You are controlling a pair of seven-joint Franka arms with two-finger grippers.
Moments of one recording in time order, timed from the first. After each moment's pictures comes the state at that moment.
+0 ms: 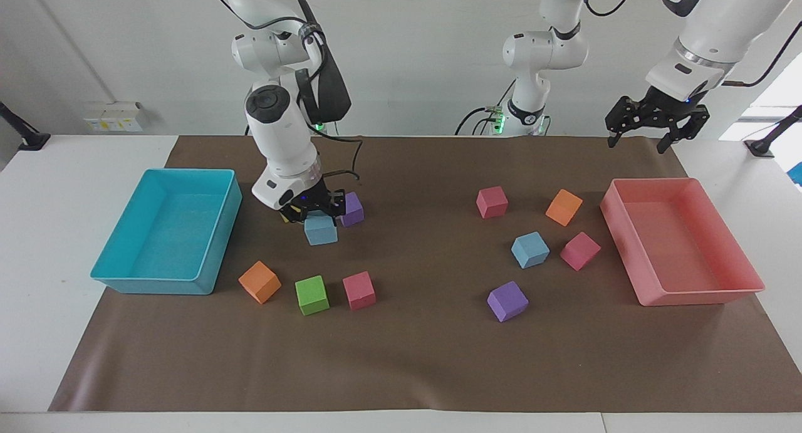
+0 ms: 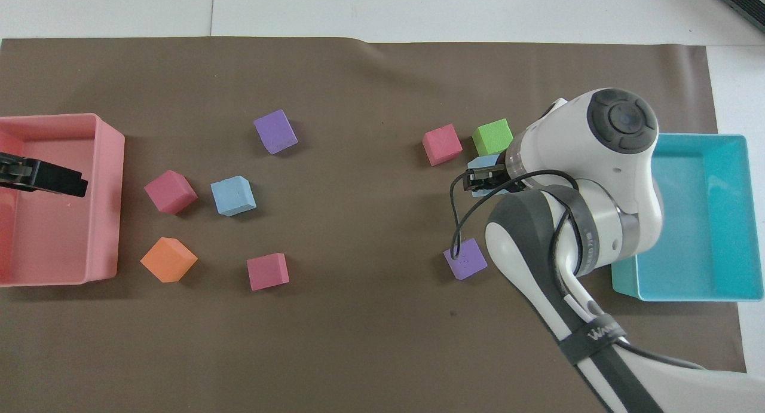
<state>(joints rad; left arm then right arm) -0.05 -0.02 -0.02 -1.53 -0.01 1.51 0.15 0.35 0.21 -0.04 -1.80 0.10 2.05 0.20</state>
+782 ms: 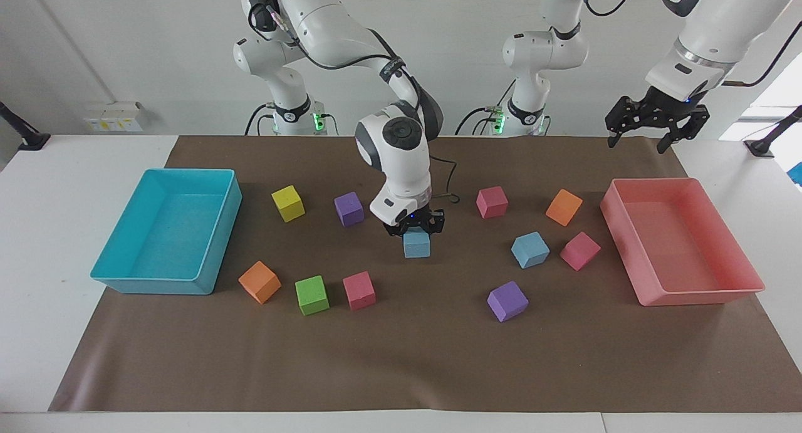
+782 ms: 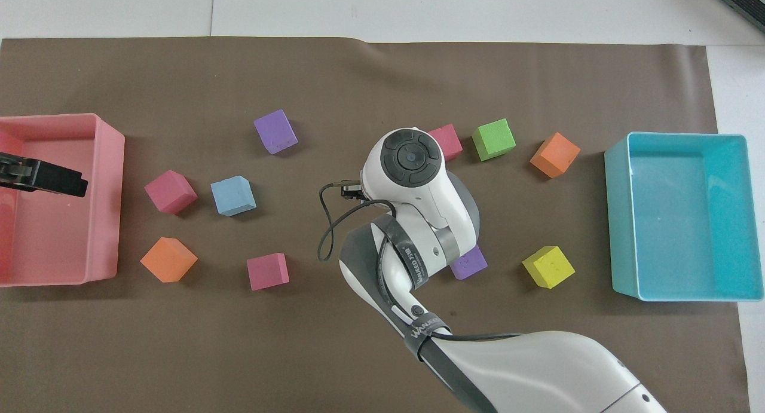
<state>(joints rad) -0.05 -0.02 -0.02 -1.53 -0.01 1.51 0.15 0.60 0.50 -0.03 -1.59 0.10 2.19 0.53</state>
